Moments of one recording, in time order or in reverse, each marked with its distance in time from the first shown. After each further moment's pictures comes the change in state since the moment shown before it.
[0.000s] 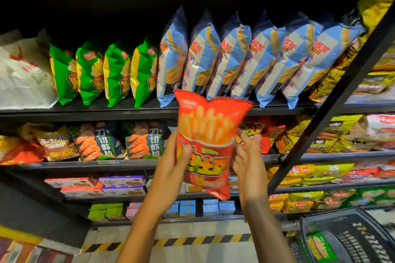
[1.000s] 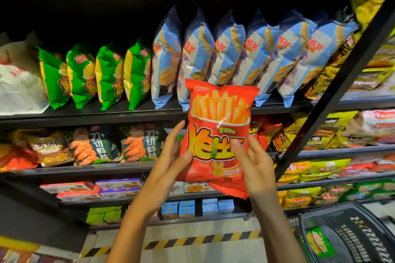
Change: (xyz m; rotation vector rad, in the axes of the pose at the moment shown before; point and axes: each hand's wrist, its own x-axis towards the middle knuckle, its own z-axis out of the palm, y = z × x) left_hand 0.006 0.006 -0.012 -0.084 -0.223 -0.049; right_hand 0.001 -0.012 -0.012 -0.005 -0.078 -0.136
